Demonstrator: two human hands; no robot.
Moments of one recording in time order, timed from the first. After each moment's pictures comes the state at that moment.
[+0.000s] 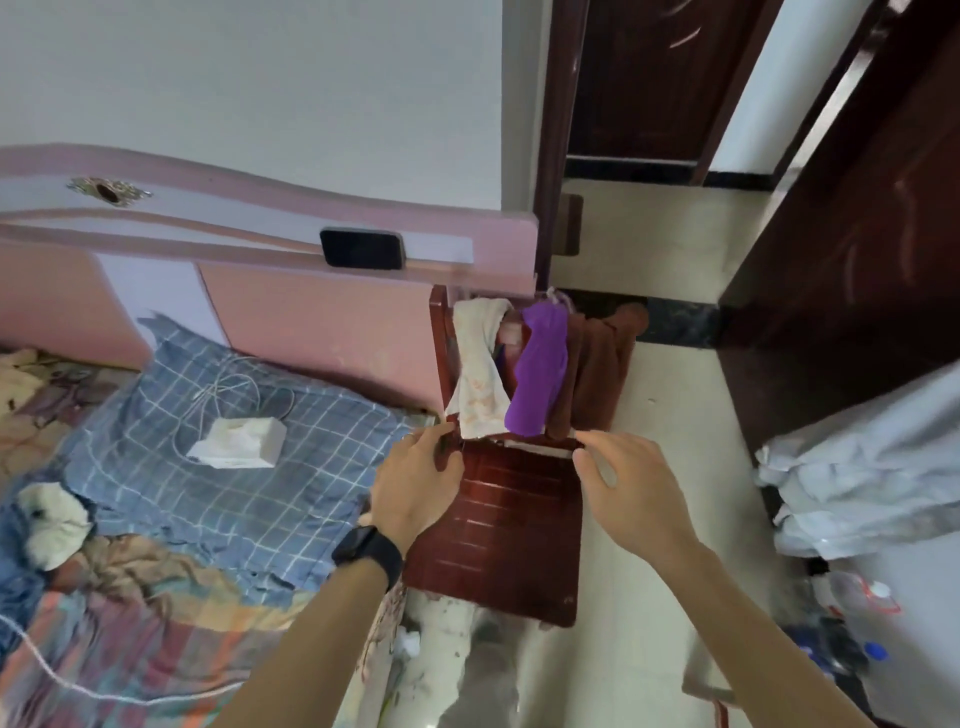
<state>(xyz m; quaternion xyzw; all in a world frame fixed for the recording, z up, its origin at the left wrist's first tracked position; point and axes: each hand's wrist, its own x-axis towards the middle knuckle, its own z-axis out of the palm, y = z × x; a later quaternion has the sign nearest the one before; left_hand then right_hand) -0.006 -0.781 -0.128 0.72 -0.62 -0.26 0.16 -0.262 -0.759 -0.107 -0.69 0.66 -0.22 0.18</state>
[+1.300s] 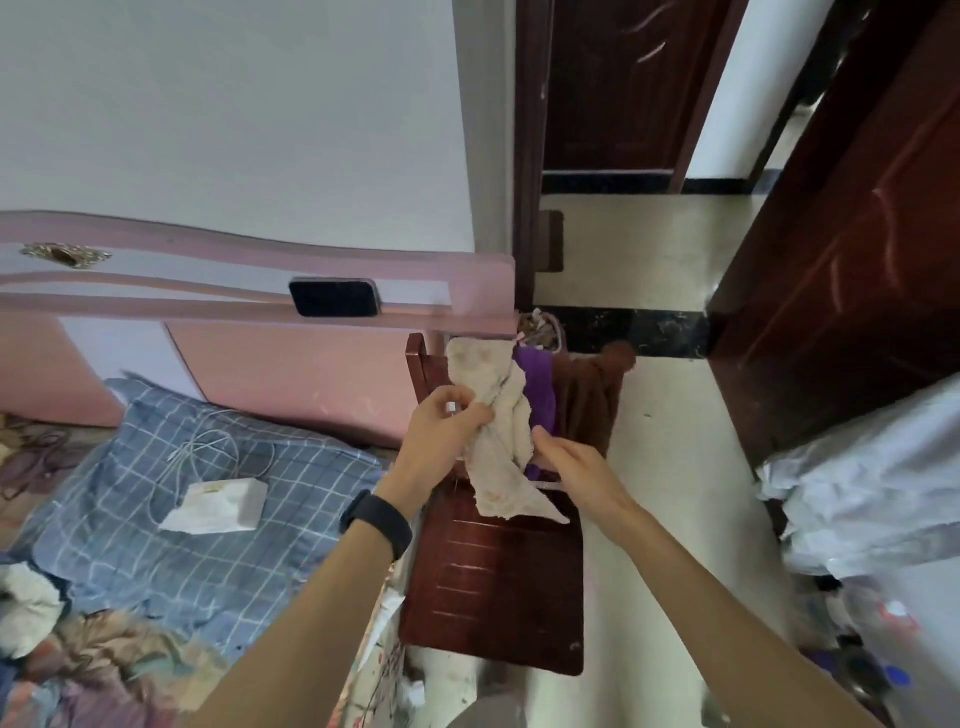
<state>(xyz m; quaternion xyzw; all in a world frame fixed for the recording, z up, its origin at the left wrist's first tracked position) -0.055 -0.896 -0.068 0.58 -0.44 -0.55 0.41 -0.240 -0.859 -0.106 -0.44 0.61 -0.30 0.59</state>
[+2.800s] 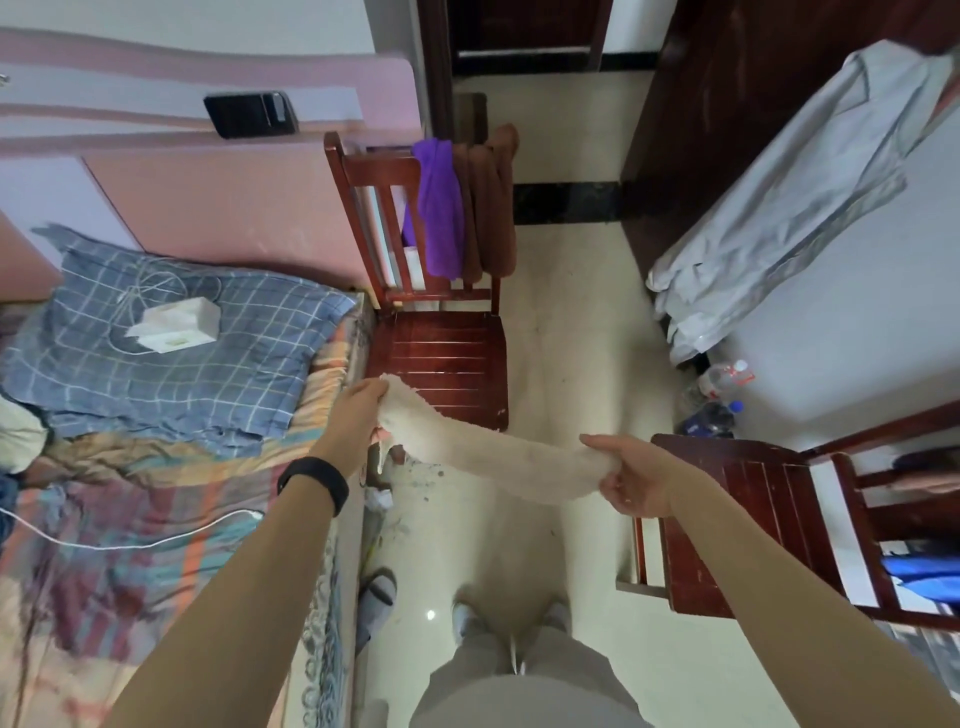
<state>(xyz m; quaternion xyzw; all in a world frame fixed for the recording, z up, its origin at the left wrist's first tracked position) -0.035 -0.558 -0.147 0.69 -0.27 -0.58 0.33 -0.367 -0.457 -0.172 -0.01 0.65 -0.20 0.74</state>
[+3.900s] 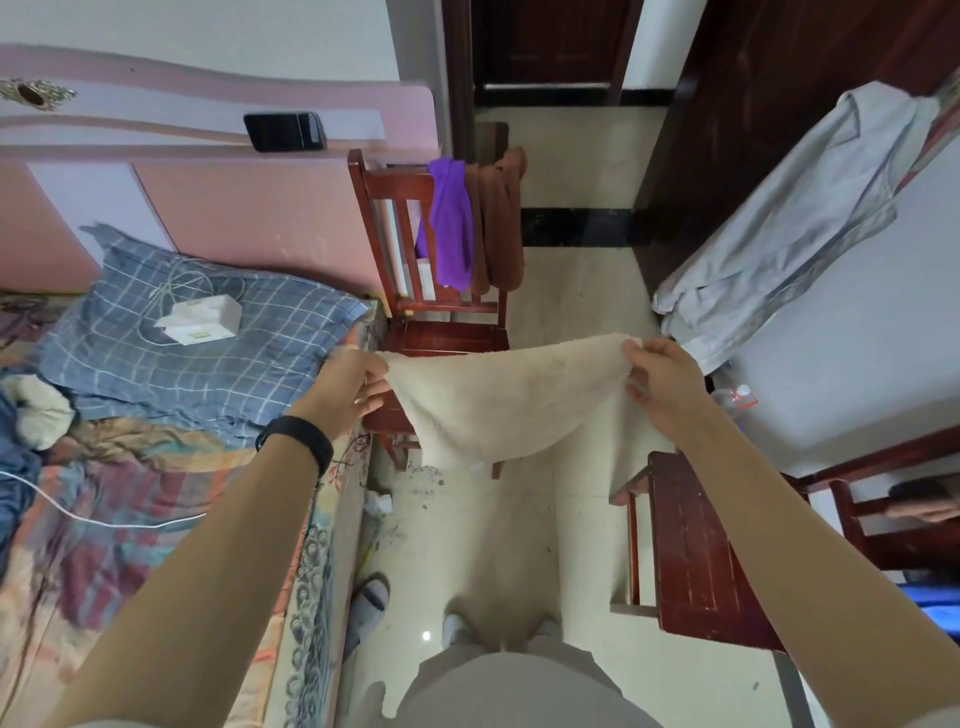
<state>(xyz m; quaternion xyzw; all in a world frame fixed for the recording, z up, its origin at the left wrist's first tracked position) -0.035 -0.547 -0.092 0.65 -0.31 -0.63 0.30 -0.402 -0.507 -0.117 -0.20 0.66 -0.51 0.52</state>
